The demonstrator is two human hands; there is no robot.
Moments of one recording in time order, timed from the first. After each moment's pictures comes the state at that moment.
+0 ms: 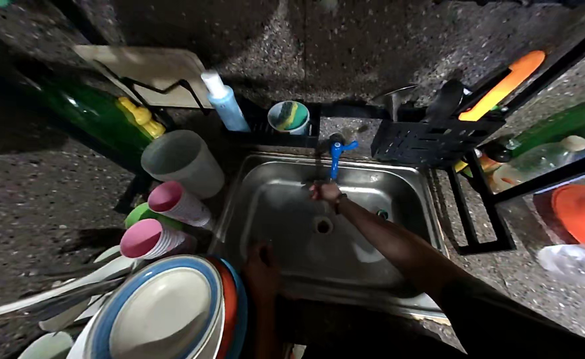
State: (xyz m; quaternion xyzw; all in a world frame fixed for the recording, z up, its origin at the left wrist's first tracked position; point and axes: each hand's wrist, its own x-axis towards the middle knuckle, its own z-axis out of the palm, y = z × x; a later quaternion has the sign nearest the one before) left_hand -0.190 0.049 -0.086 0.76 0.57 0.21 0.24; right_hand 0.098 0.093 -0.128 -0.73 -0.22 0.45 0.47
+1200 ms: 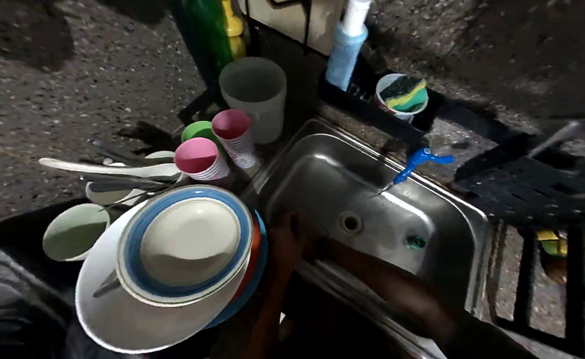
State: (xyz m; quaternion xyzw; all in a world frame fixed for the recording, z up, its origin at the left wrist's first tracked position) left_hand -0.188 0.049 -0.071 0.70 0.60 0.20 0.33; right_hand -0.087 0.053 -0.166 -0.58 -0.72 0.36 0.15
